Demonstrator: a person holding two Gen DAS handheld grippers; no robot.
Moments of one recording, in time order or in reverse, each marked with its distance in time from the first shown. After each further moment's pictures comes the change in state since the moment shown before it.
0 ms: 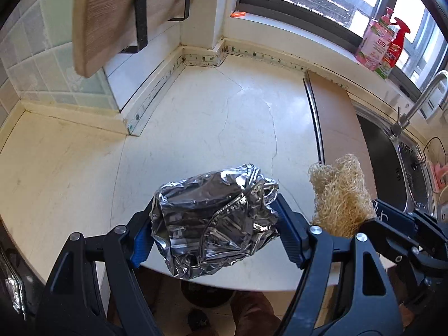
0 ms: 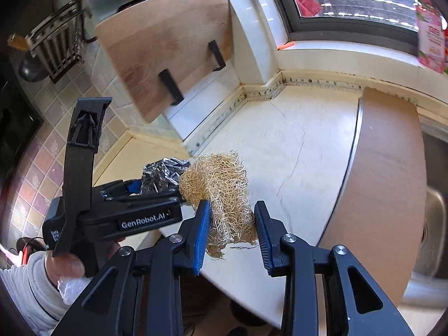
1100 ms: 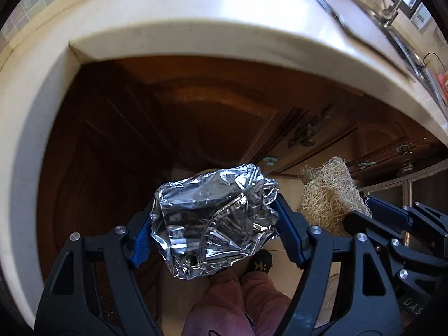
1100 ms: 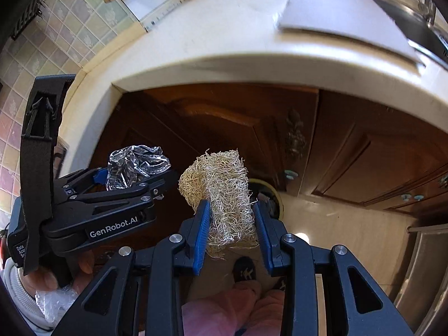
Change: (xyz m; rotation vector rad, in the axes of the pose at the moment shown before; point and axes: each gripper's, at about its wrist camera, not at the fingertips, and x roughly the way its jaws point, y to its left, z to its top) left arm 0.051 0.012 -0.265 0.130 0.287 0.007; right arm 0.021 0.031 -0.282 0.226 0.281 -0.194
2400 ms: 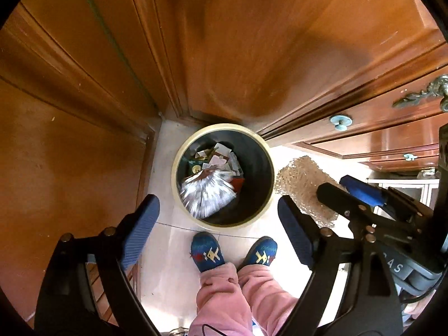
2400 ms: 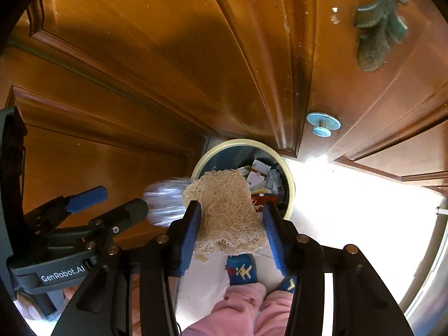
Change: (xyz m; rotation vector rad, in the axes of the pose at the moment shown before) left arm 0.224 0.057 -0.042 -0.100 0.196 -0.060; right arm 0.255 -0.047 -0.013 0.070 0.202 0.000
